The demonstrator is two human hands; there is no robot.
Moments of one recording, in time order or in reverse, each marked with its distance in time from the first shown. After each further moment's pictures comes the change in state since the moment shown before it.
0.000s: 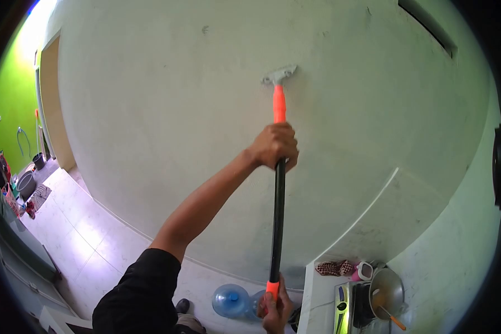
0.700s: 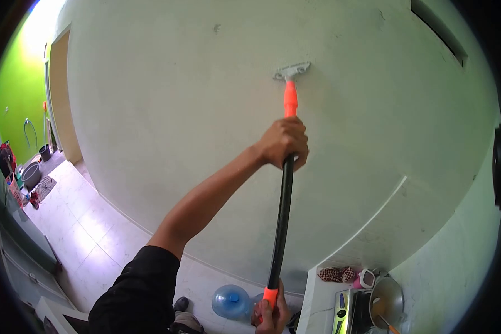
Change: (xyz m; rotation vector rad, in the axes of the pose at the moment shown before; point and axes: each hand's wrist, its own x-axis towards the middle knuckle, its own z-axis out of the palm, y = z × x) left_hand 0.014 -0.002 -0.017 -0.003 -0.025 -0.069; right_hand -0.006 -0.040 0.037 -0.016 0.026 -0.002
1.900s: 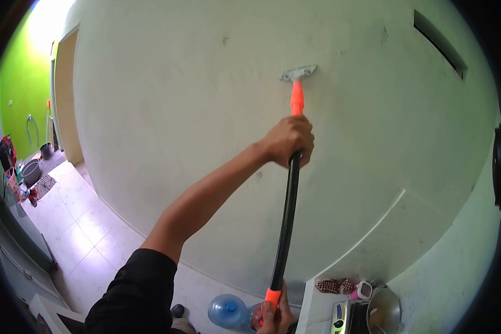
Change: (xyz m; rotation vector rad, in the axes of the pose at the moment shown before) left_hand 0.024 -0.024 -0.020 0.027 -0.109 0.001; right_hand 0.017 -0.035 0.024 0.029 -0.019 -0.083
